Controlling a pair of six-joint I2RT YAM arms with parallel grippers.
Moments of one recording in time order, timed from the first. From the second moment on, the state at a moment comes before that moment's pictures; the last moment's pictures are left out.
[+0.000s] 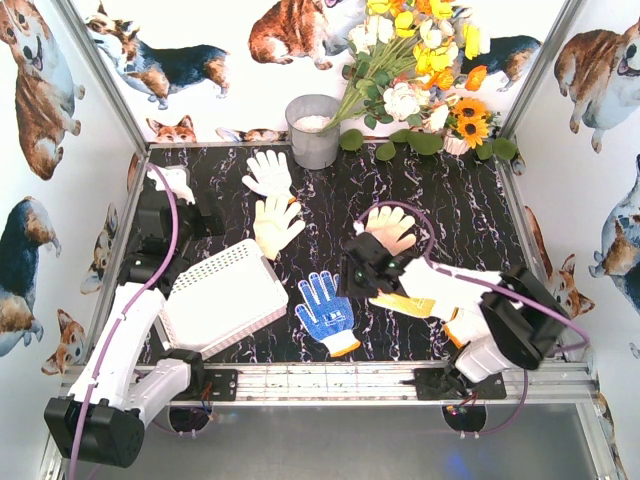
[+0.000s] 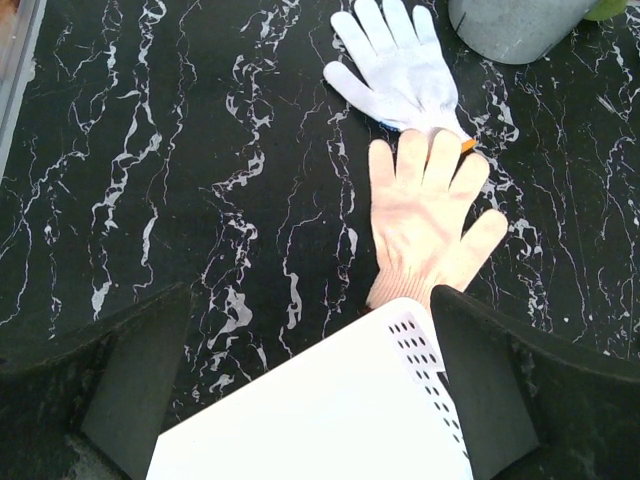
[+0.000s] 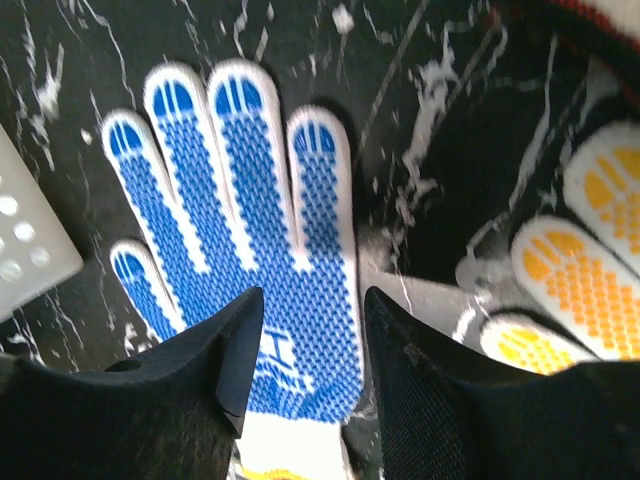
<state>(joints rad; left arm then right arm) -0.12 0.94 0.88 -0.34 -0.09 -0.19 0.77 1.46 0.77 -0.29 -0.01 0.74</state>
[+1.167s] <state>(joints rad) -0.12 0.95 0.86 -0.32 0.00 -0.19 0.77 1.64 0.91 -0.34 0.11 0.68</state>
